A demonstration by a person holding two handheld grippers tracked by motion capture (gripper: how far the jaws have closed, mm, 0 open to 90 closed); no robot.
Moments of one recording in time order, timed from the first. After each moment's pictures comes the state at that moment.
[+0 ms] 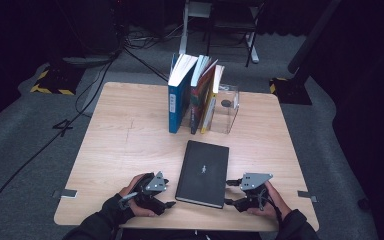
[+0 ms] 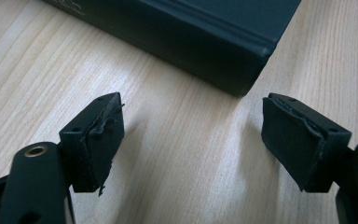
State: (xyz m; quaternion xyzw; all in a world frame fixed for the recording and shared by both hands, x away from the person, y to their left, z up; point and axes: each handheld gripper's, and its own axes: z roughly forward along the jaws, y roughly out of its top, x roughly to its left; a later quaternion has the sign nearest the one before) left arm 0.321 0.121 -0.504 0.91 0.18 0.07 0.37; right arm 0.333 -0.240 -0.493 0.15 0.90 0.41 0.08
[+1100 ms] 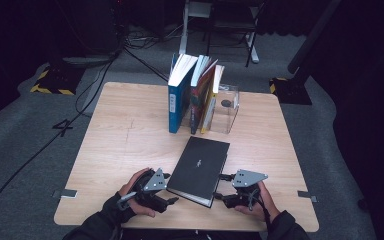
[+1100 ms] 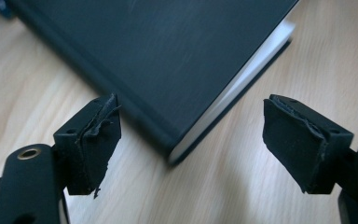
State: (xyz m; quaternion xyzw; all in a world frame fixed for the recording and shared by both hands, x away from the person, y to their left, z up) left arm 0.313 0.113 -0.475 0.89 0.16 0.11 0.41; right arm 0.324 -0.206 -0.472 0.18 0.87 0.44 0.13
